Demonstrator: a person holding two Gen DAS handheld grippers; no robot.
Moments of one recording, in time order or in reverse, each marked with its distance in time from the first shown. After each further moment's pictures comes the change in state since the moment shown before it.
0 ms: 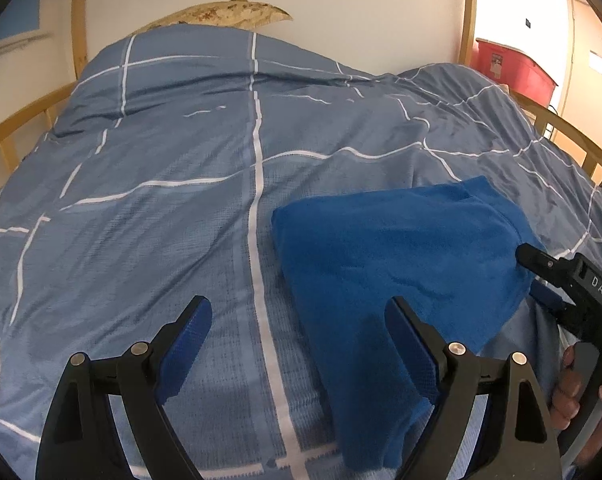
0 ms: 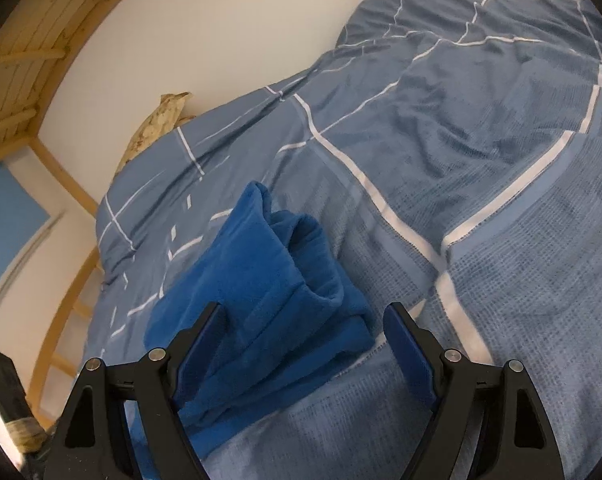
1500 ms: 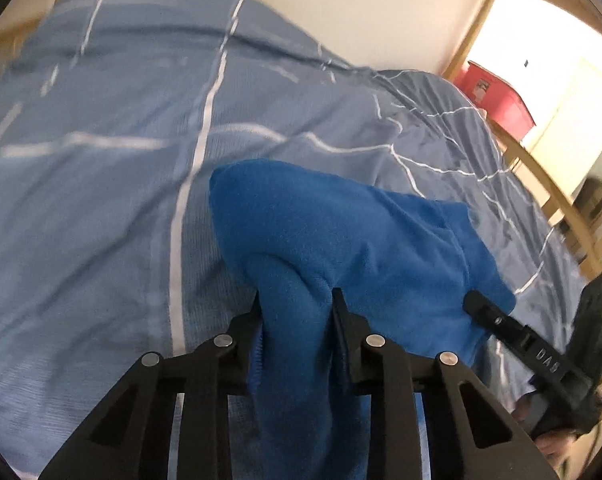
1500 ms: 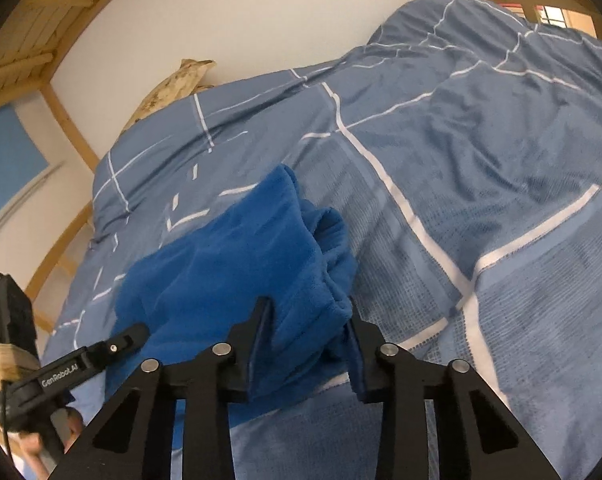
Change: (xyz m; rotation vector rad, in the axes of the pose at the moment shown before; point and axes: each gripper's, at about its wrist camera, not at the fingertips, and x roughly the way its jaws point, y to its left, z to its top) left arm 0.032 -0.006 0.021 -0.138 0.073 -0.235; right arm 0.004 0.030 0.003 -0.175 0.051 -0.040
